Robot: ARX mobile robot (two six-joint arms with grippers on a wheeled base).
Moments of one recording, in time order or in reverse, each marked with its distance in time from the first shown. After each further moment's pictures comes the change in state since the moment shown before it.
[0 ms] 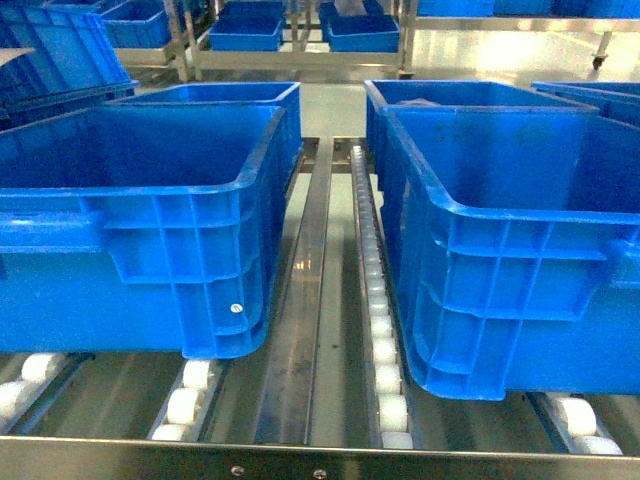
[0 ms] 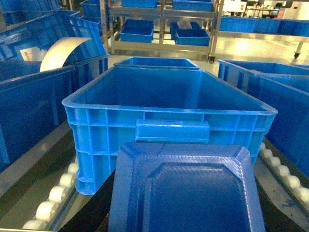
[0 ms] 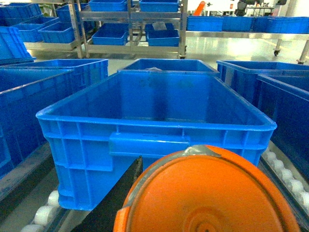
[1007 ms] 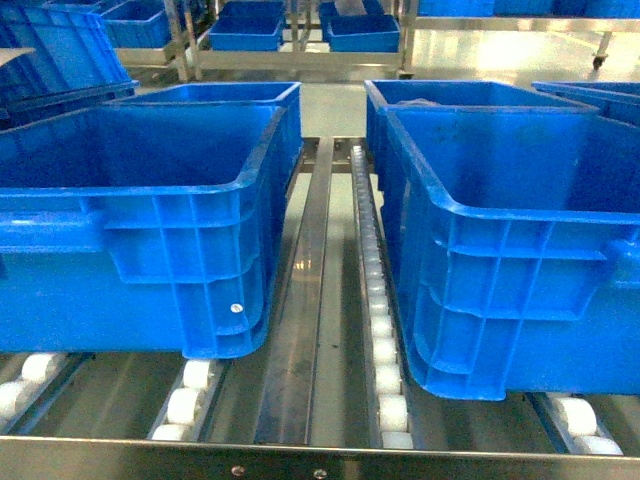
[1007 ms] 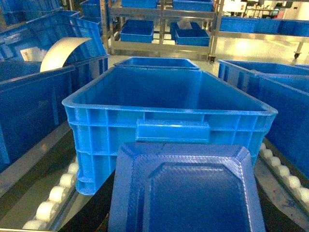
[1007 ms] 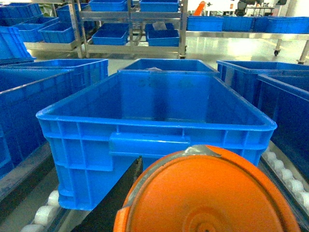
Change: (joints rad) left arm 0.000 0.000 0.000 0.000 0.000 0.000; right arm 0.000 0.000 0.000 0.000 0.000 0.000
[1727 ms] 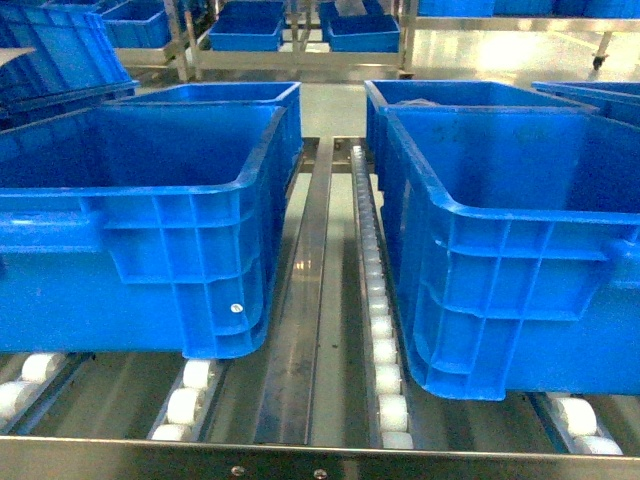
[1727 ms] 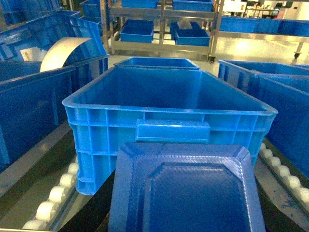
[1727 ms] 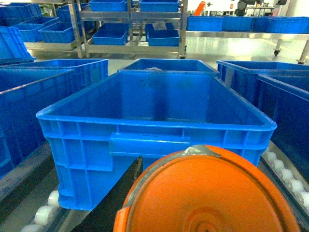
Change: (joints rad) left arm 0.000 0.000 0.000 0.000 0.000 0.000; right arm 0.000 0.000 0.000 0.000 0.000 0.000
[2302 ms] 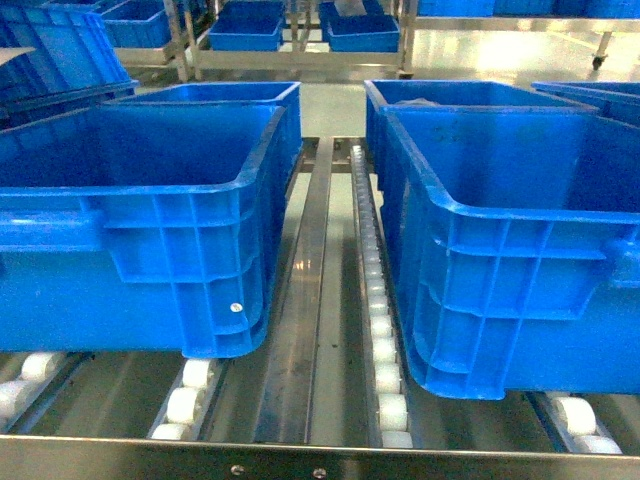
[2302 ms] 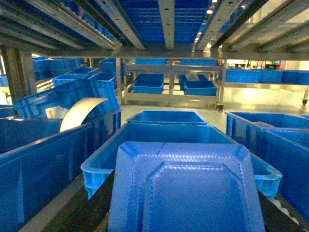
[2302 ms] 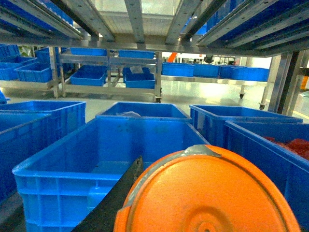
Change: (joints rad) left arm -0.063 0.072 -0.005 0.304 -0.114 0.053; right arm 0.123 0.009 -0.002 0.219 0.234 -0.074
